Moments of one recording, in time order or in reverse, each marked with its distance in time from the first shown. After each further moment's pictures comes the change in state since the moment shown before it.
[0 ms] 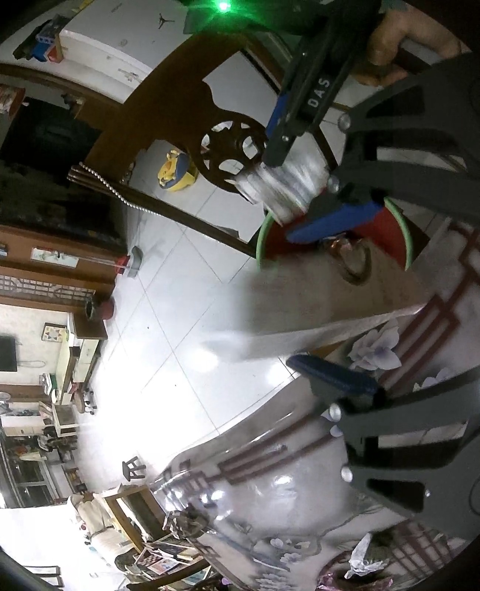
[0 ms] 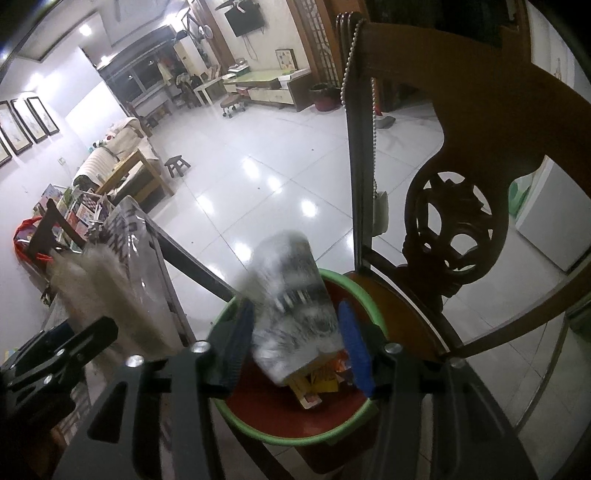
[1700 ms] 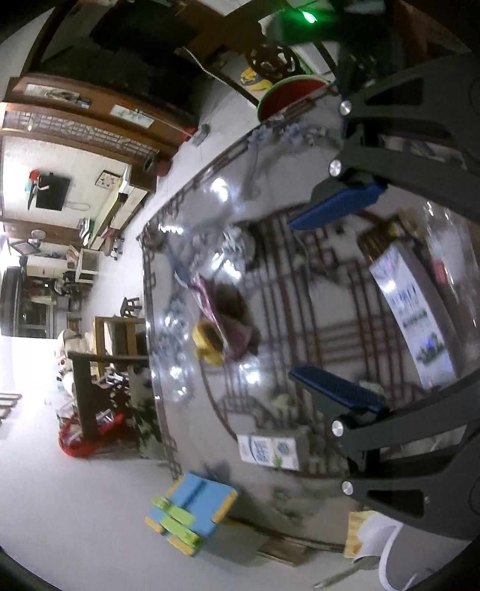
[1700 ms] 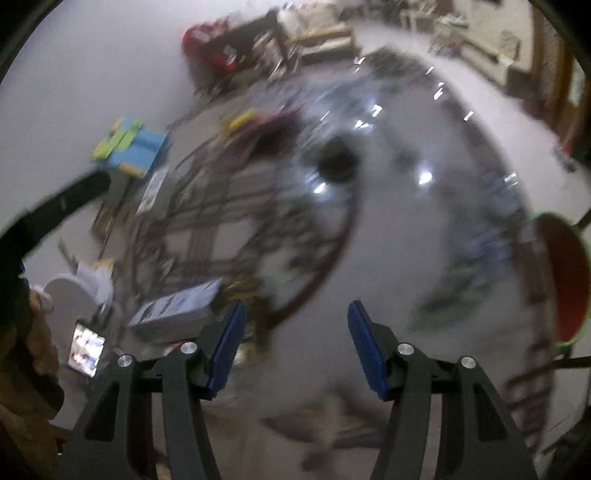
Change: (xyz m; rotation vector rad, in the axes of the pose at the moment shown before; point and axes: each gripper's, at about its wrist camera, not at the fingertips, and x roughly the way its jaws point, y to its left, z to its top) left arm -0.308 0.278 -0.254 -0.396 -0.167 0.377; right arm -0.048 0.345 -0.265 -0.649 0.402 0.402
